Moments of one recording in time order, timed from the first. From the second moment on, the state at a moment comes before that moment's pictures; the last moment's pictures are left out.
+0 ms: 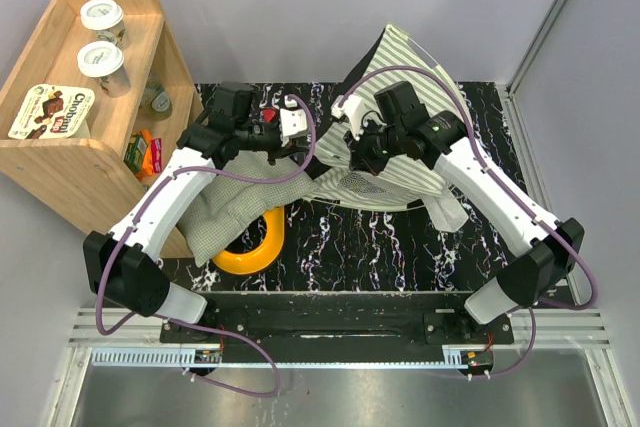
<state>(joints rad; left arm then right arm) -0.38 1.44 1.39 -0.56 0.82 0.77 0.60 1.55 1.62 -0.88 -0.36 -0.34</state>
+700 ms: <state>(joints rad) -0.41 1.44 1.39 -0.57 0.80 0.81 0.60 1.59 1.70 -0.95 -0.36 -0.34</state>
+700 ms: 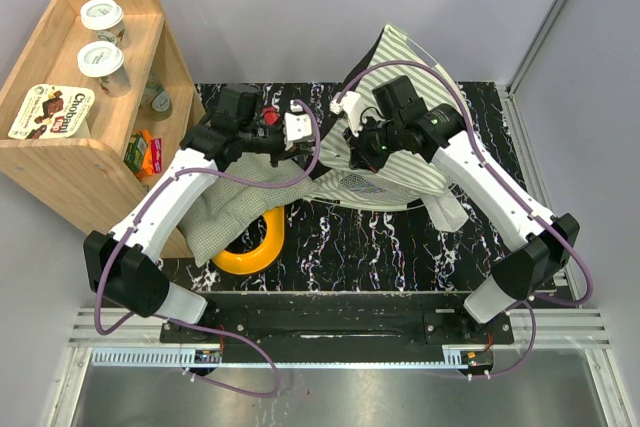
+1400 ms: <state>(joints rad) -0.48 1.45 1.45 -0.58 0.78 0.78 0.59 1.62 1.75 -0.99 -0.44 -0.35</state>
